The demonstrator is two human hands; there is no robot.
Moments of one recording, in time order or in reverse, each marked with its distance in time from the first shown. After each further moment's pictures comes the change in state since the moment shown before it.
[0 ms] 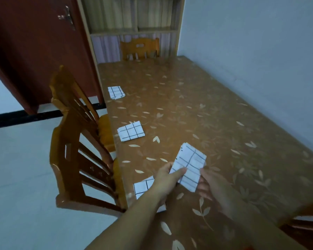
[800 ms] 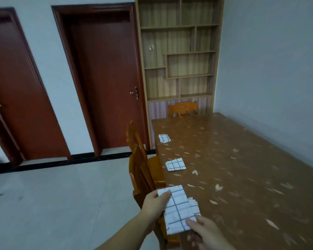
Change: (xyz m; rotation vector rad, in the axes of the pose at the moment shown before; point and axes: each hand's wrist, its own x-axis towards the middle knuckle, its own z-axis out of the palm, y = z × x) left_hand -0.247 0.028 -0.067 0.122 0.415 0.149; right_hand -0.222 0.050 0.063 0.036 -0.496 -0.165
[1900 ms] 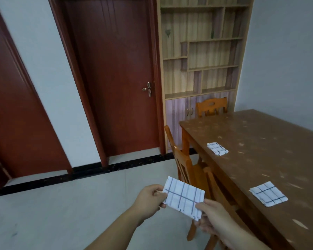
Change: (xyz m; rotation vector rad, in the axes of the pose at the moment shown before) left_hand 0.303 0.099 -0.448 0.409 -0.190 0.181; right_hand 0.327 -0.150 0.379 -0.026 0.192 -0.026
